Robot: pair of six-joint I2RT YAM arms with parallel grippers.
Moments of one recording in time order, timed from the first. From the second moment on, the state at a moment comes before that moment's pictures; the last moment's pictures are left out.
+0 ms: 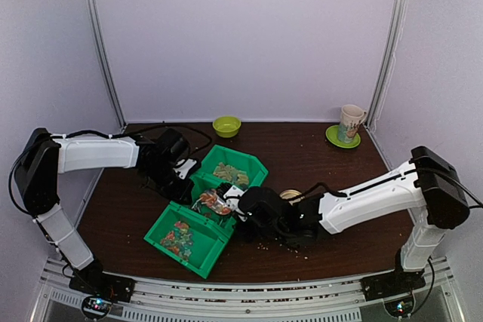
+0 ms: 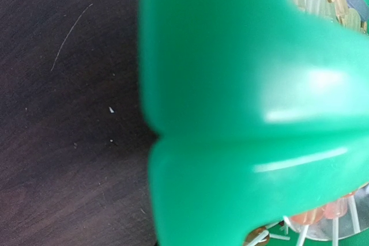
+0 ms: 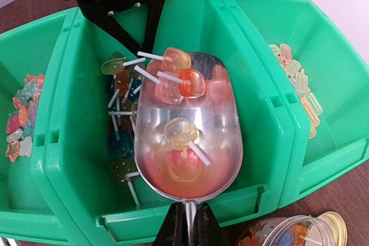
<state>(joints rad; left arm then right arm) -0.64 1.67 1.10 -0.68 0.16 -0.19 1.26 1.77 1.04 0.07 0.43 0.12</state>
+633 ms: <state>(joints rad) -0.64 1.67 1.10 -0.71 0.18 -0.19 1.25 1.57 0.90 0.08 0.31 0.08</state>
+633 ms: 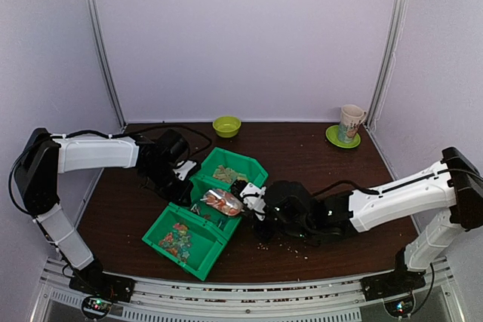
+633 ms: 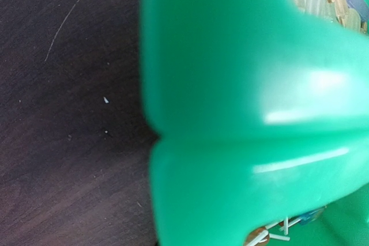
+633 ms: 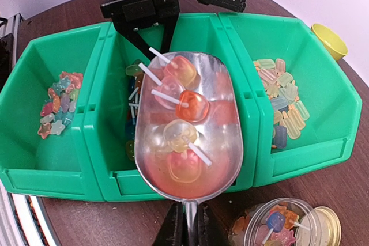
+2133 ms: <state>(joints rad) -0.64 1.67 1.10 -0.71 0.18 -0.19 1.24 1.20 0.86 -0.67 0.48 0.30</state>
